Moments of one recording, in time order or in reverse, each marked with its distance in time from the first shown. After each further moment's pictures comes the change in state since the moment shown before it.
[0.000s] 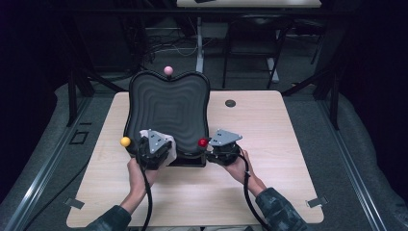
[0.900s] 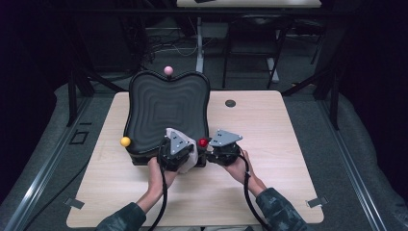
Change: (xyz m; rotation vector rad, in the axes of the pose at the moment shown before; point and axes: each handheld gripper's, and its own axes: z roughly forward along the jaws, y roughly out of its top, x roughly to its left) left arm -0.035 0.014 0.019 -0.012 -0.124 0.042; right arm 0.000 -0.001 -0.001 0.000 -0.005 -0.006
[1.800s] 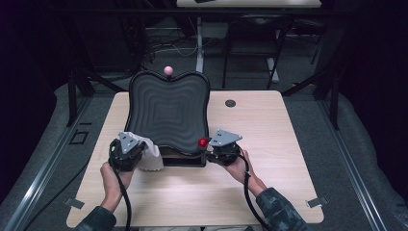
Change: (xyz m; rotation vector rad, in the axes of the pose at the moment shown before) left arm 0.089 -0.052 -0.063 0.086 0.269 -0.102; right arm 0.000 0.001 0.000 0.005 0.000 -0.004
